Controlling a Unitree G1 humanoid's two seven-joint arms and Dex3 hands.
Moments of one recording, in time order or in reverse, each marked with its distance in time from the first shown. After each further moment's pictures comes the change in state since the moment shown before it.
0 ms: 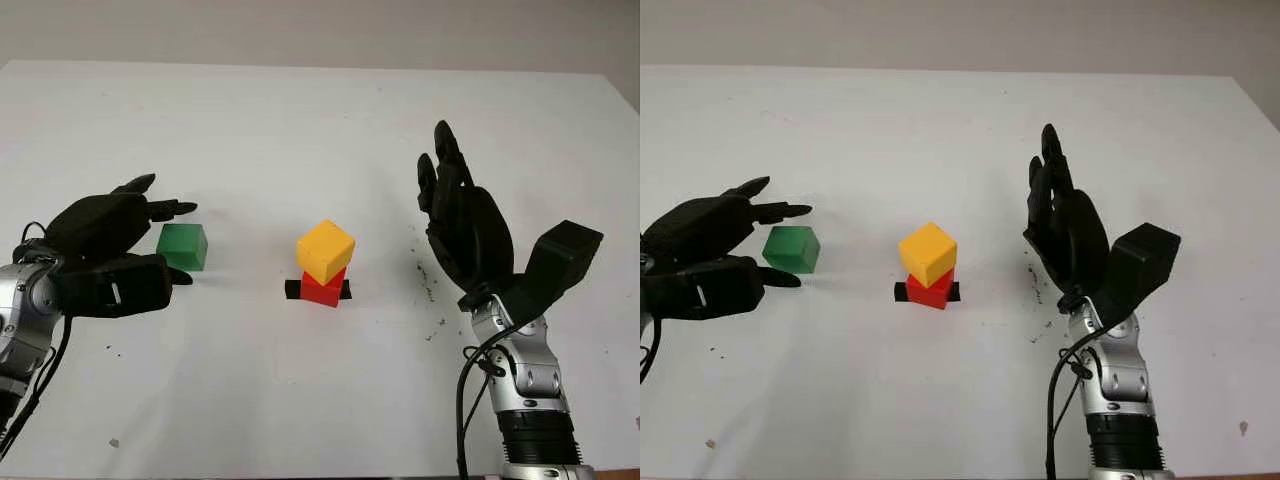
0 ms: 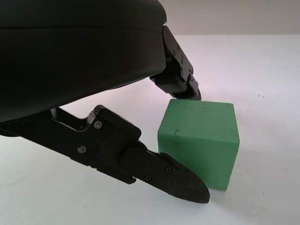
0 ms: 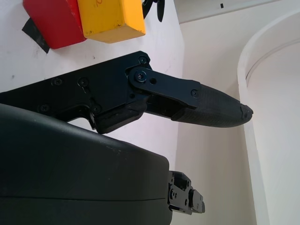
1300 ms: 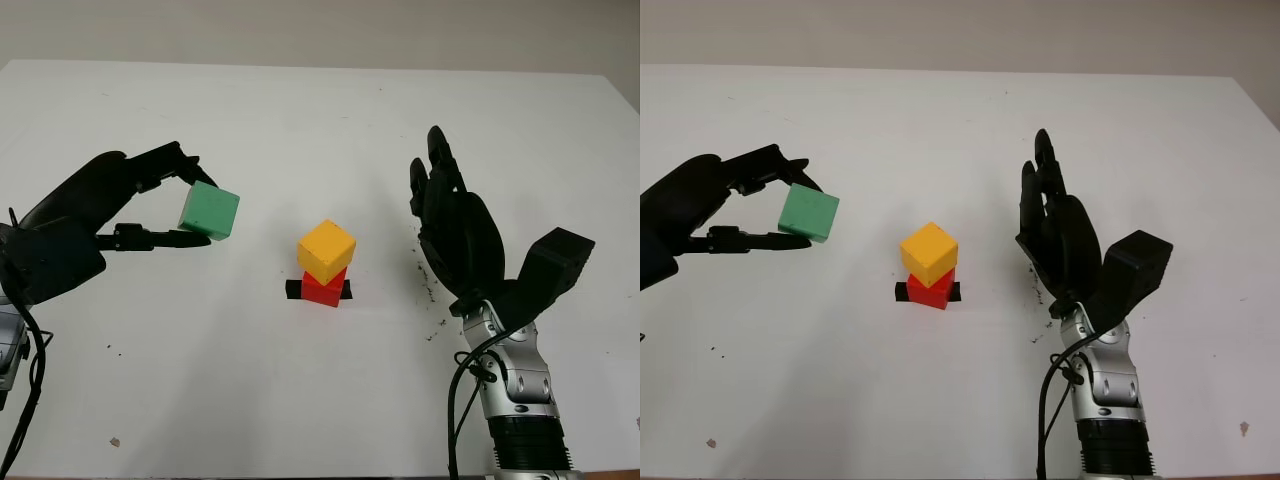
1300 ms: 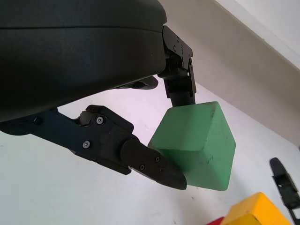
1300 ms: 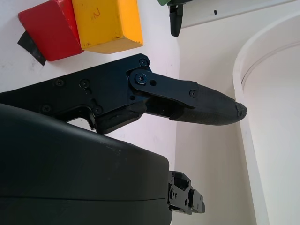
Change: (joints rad) left arm -0.002 -0.045 0.165 -0.110 -0.636 -0.091 -0.258; right arm 0.006 0.039 0.007 0.000 -0.002 -0.014 0.007
